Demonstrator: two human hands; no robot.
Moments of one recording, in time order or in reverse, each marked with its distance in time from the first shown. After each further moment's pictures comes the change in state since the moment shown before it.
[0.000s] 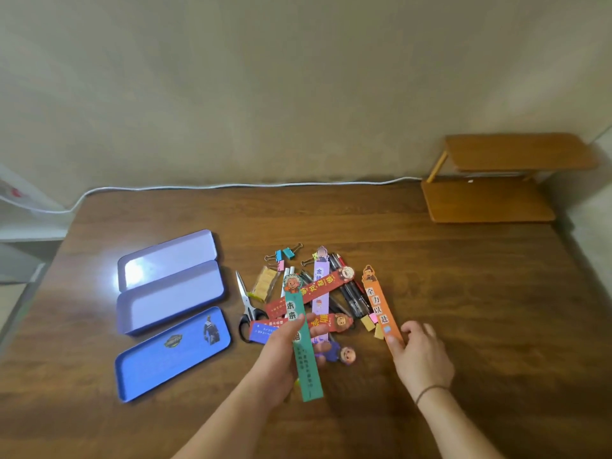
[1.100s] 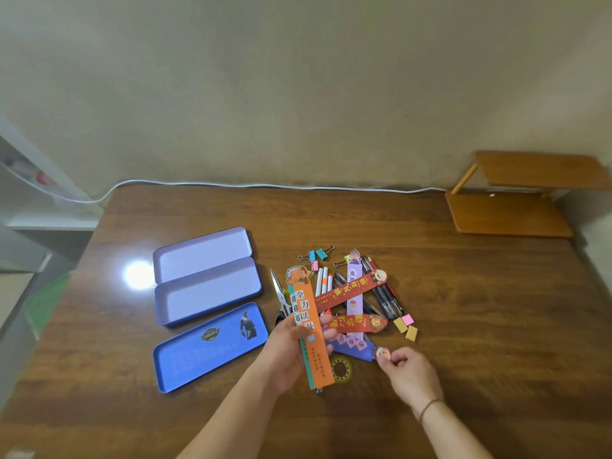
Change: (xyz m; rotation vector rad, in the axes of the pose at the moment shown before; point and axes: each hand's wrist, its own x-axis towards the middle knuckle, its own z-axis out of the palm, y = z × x) left_hand 0.001 0.025 -0.075 -0.052 -0.155 0.083; right_hand -0.052 -0.052 0.030 0.298 -0.239 0.153
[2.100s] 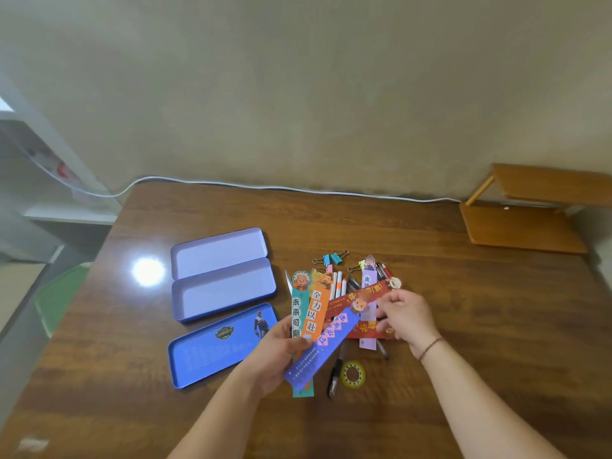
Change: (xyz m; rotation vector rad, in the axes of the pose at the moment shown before) left_hand -0.014 0.017 -0.039 0.297 0.037 -0.013; right_hand 0.025 -0.096 -0.022 0.307 -0.089 -0.166
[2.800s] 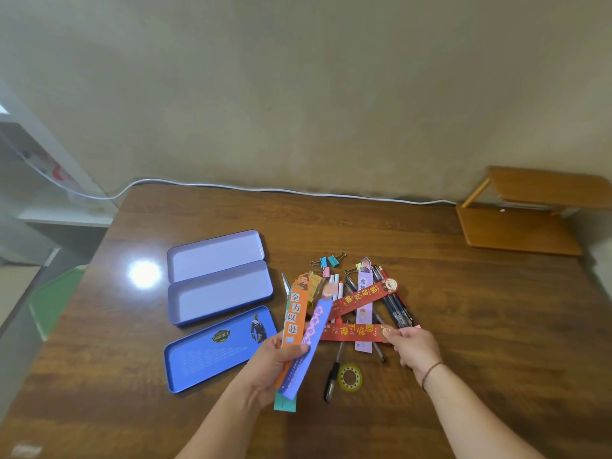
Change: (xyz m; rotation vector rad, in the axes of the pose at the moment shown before) left_hand -0.003 -0.013 -0.007 -0.059 0.045 -0.042; right_hand 0.010 0.068 -0.001 -0.033 0.081 0.180
